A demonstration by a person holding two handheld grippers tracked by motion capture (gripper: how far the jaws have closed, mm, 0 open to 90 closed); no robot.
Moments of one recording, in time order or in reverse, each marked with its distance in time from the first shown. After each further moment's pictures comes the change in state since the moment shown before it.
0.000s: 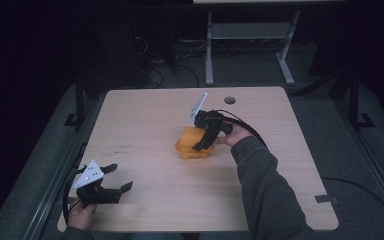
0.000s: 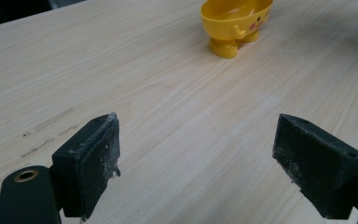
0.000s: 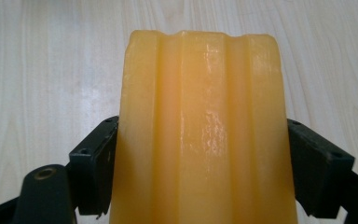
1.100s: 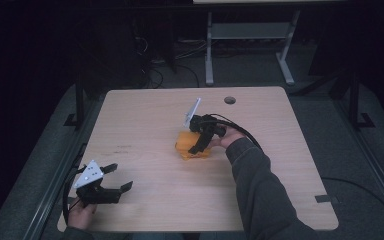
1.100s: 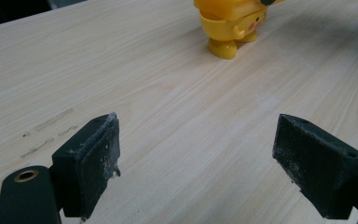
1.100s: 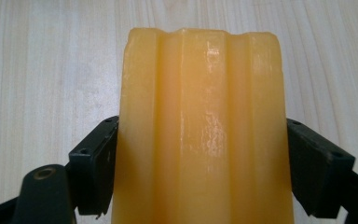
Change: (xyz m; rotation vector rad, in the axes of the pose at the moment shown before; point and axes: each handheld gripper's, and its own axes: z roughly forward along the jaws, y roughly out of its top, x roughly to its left) left arm 0.000 0.000 0.000 0.001 -0.004 -0.004; right arm -0.011 0.000 0.035 0.011 0.052 -0.018
